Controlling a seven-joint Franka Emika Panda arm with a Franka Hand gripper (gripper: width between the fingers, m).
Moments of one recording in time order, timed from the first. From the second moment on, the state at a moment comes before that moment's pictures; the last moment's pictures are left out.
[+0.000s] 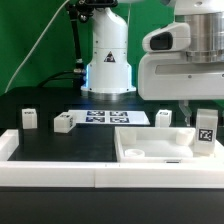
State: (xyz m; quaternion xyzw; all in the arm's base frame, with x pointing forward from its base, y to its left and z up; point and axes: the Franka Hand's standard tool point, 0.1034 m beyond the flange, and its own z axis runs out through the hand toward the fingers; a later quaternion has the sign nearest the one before) arm 0.619 0.115 0.078 -0.96 0.25 0.03 0.06
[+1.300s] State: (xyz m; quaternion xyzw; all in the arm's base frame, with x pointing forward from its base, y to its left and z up) arm 0.614 0.126 0.080 -0.90 0.43 0.05 0.06
